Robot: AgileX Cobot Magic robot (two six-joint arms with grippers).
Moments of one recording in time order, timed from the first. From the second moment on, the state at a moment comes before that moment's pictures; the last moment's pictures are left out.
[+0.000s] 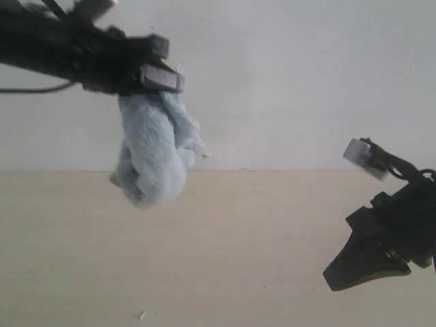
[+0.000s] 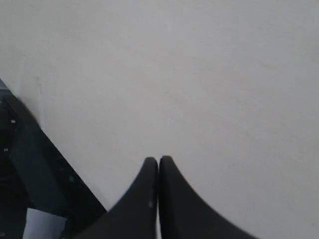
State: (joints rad) left arm -0.29 1.67 -1.49 -1.02 0.73 0.73; right arm 0.08 1.53 -0.97 0.83 1.19 -0.77
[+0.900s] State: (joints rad) left arm -0.29 0.93 -1.01 -0.44 0.99 0.61; right arm 0.55 1.38 -0.97 0.77 1.16 -0.62
